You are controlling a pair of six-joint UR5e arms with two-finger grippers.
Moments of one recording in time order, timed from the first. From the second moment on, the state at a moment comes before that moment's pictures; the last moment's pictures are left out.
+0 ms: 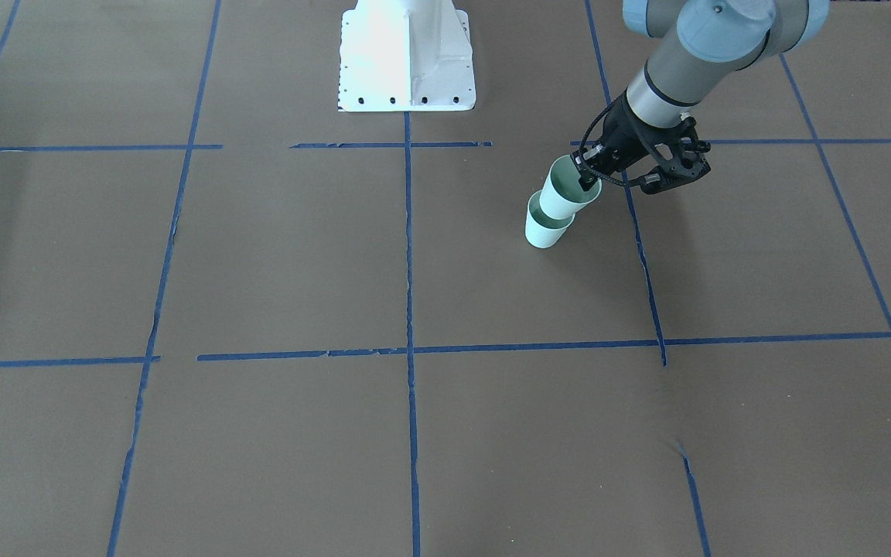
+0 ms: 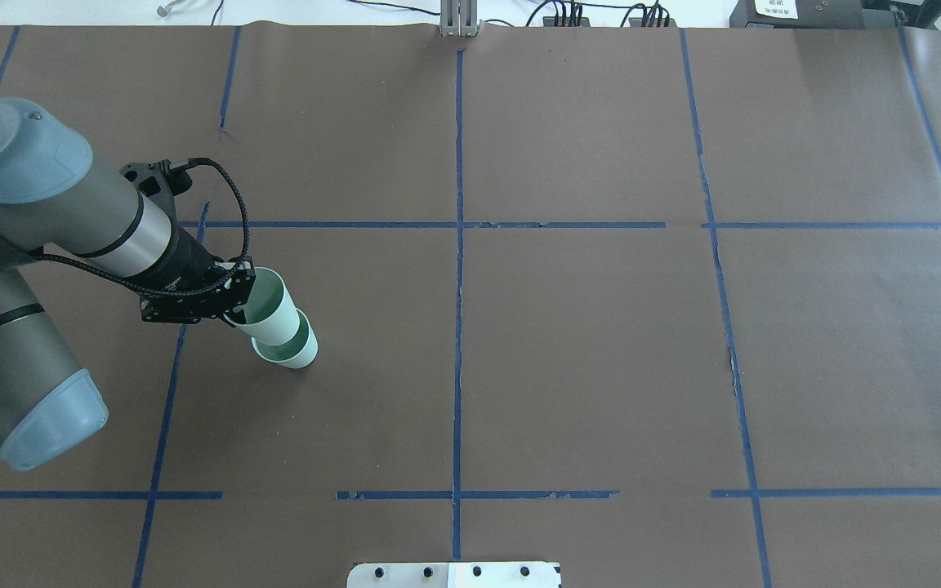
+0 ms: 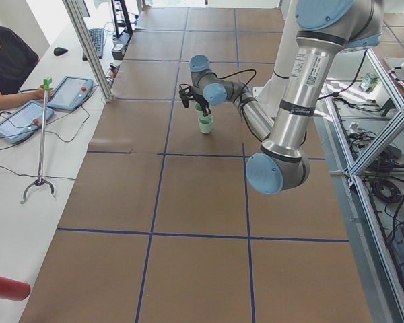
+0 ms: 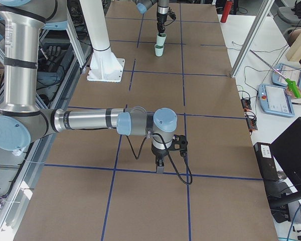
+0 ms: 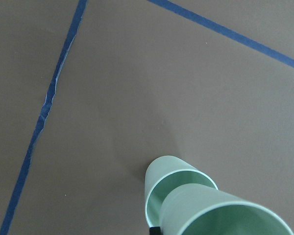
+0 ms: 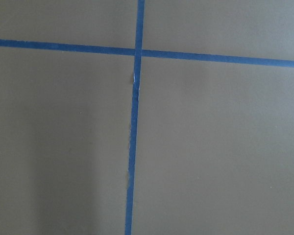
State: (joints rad) left arm -0.72 -1.89 -1.98 -1.62 -2.18 -1.44; right arm 1.55 -1.70 1.79 -1.68 2.26 -0.04
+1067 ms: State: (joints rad) left arm -0.72 -1.90 -1.96 -1.63 -2.18 -1.43; right arm 1.55 -1.70 1.79 -1.68 2.26 -0.04
